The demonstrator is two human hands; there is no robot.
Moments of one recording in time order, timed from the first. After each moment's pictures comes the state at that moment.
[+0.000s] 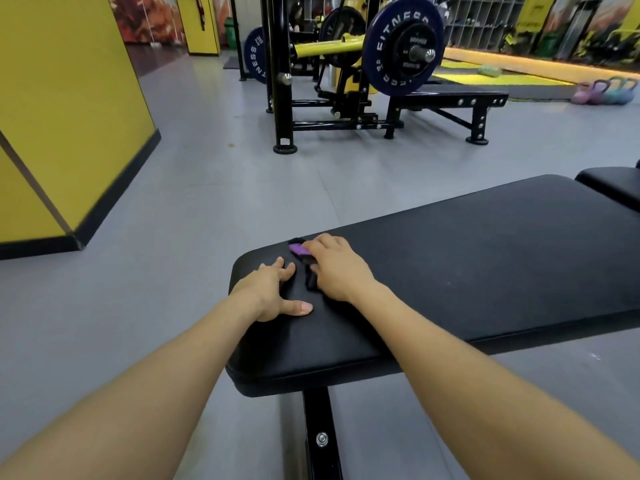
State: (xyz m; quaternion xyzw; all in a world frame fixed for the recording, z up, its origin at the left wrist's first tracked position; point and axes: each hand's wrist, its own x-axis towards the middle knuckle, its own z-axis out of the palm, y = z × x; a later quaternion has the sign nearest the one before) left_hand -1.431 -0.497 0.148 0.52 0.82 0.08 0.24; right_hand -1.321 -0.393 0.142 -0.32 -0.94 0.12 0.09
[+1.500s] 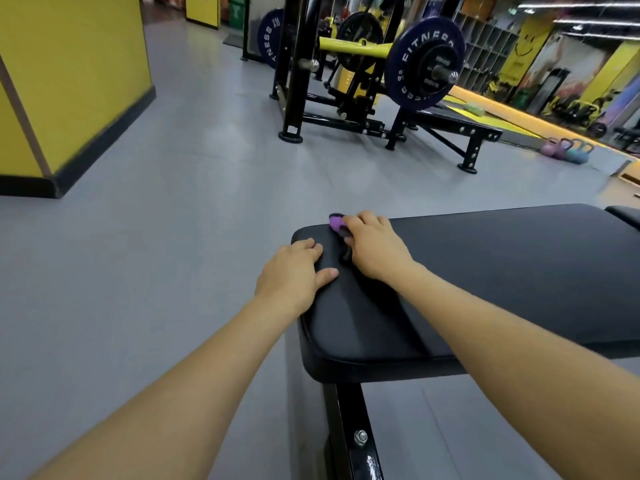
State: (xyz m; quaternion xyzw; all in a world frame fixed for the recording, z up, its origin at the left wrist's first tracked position) left_hand -1.486 -0.538 0.104 0.55 0.79 0.24 0.12; right_hand -1.390 -0.419 0.130 -0.39 -0.92 -0.01 0.07
